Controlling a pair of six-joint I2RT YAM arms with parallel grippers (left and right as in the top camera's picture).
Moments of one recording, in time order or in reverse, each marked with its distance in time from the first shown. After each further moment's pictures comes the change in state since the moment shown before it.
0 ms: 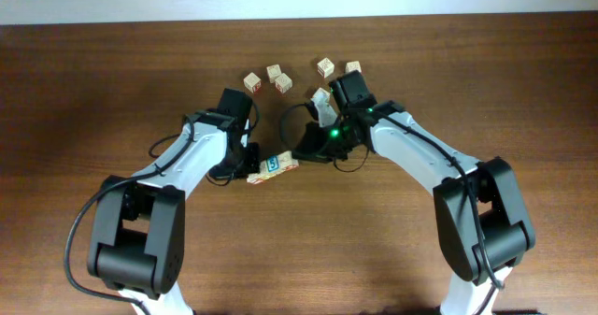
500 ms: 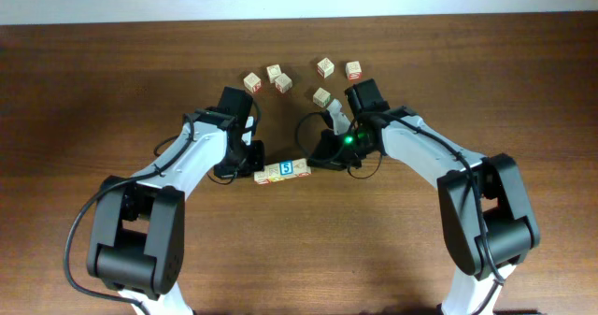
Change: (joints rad) left arm 0.000 -0.002 0.009 0.010 0.089 0.000; right arm -0.071 0.007 -0.084 -0.004 -0.009 -0.048
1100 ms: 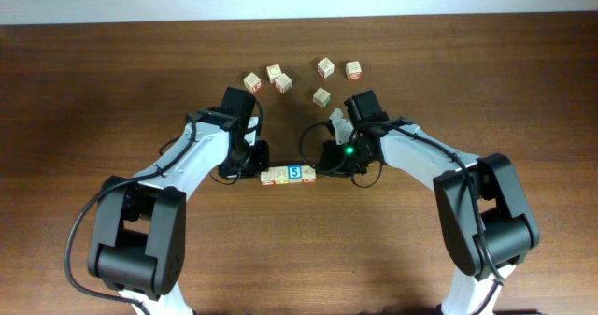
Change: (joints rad) left arm -0.010 0.000 0.001 0.005 0.055 0.000; right arm 0.005 -0.001 -0.088 0.068 0.139 -0.071
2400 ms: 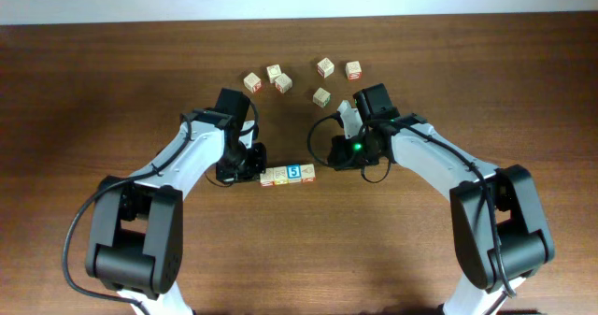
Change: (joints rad) left arm 0.027 0.000 0.001 -0.053 0.058 -0.001; right arm -0.028 -0.078 0.001 -0.037 0.136 -0.104
